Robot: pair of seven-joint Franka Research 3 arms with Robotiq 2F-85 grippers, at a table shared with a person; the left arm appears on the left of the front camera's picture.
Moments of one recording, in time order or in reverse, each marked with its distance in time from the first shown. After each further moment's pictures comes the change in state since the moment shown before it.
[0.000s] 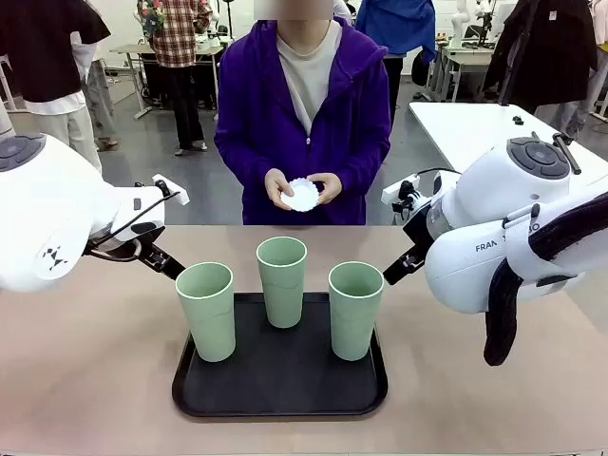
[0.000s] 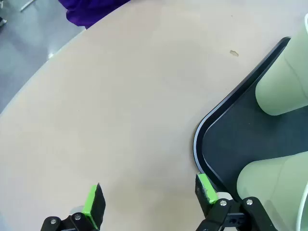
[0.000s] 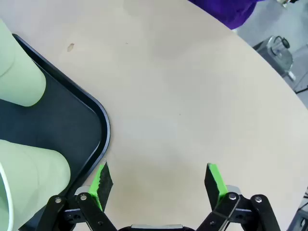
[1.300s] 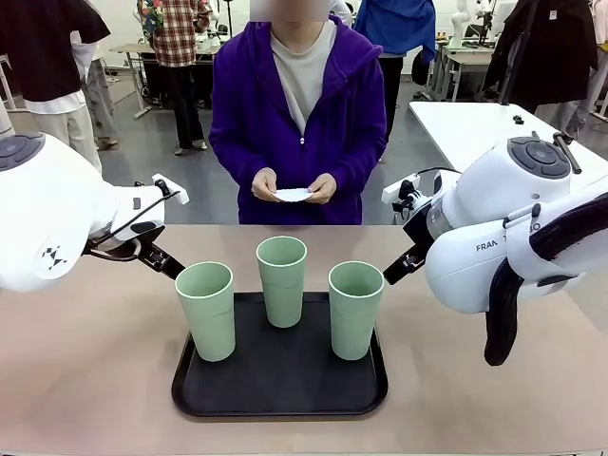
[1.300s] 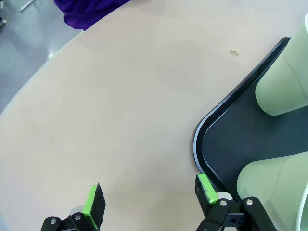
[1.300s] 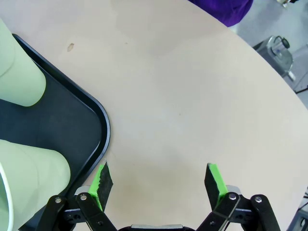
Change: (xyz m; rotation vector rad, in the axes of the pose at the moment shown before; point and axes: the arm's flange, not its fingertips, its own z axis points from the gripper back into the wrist) left arm 0.000 0.000 0.000 0.000 0.000 0.000; right arm 0.000 0.000 0.000 0.000 0.000 0.000
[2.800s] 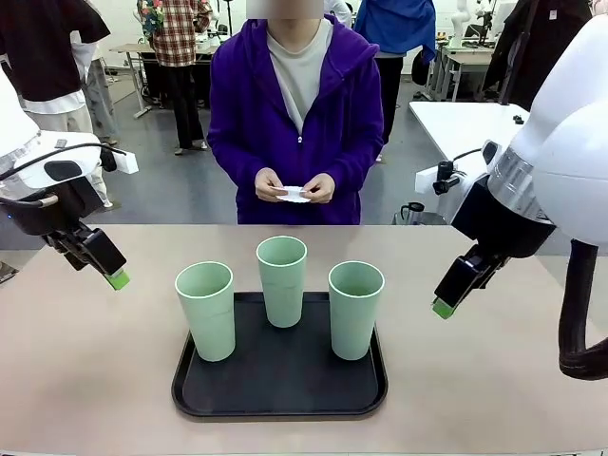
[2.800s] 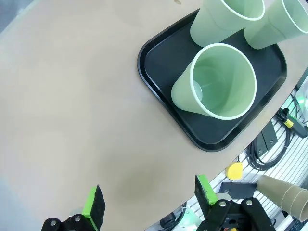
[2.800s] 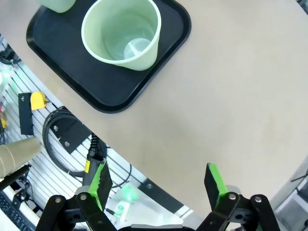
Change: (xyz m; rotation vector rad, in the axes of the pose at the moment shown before) left arm -0.021 -0.006 0.142 -0.165 0.276 0.071; right arm -0.033 0.045 0.164 0.194 0.315 0.006
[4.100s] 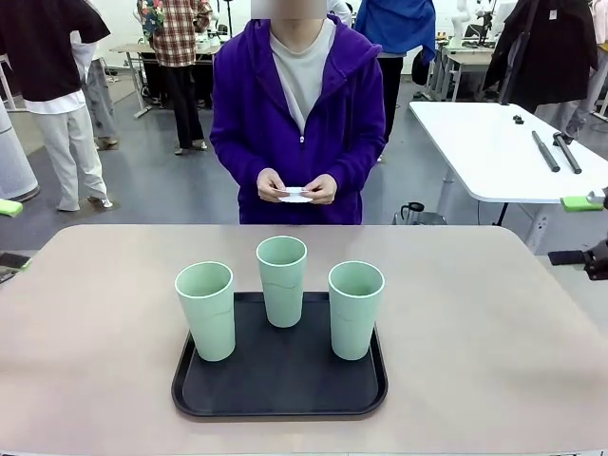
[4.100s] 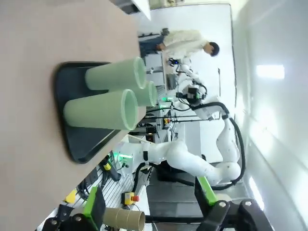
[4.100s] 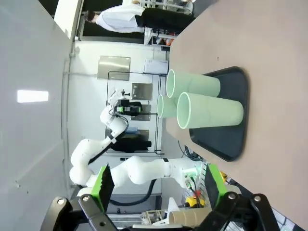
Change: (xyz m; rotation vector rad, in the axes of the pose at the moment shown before) left arm -0.110 0.195 -0.025 -1.130 -0.209 0.621; right arm -0.151 -0.206 -0.013 1.087 -0.529 -0.796
